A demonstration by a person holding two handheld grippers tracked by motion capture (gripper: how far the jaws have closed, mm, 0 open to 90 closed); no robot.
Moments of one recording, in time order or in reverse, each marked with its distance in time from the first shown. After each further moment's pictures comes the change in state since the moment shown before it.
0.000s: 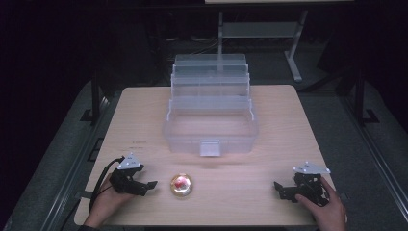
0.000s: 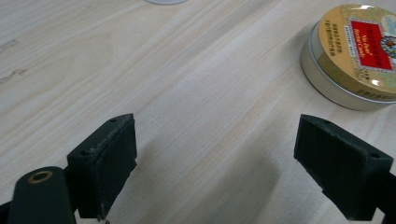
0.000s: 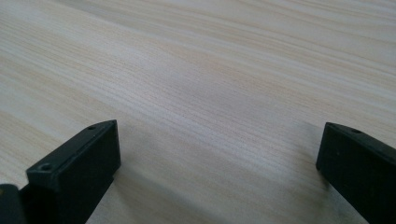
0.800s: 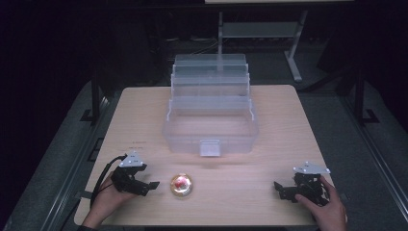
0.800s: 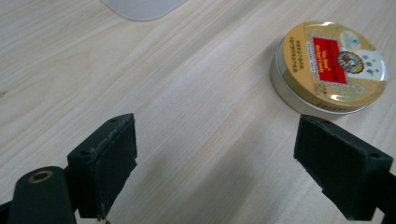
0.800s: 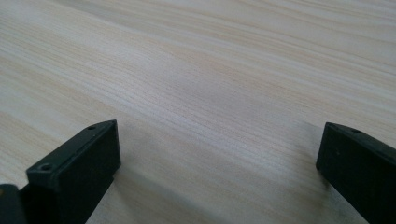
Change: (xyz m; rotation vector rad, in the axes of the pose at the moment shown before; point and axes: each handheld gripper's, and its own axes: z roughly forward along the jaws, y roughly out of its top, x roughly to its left) left arm -0.008 0.015 -0.007 0.015 -0.051 0.022; right arm 0.000 0.000 0.000 0.000 -0.001 0.001
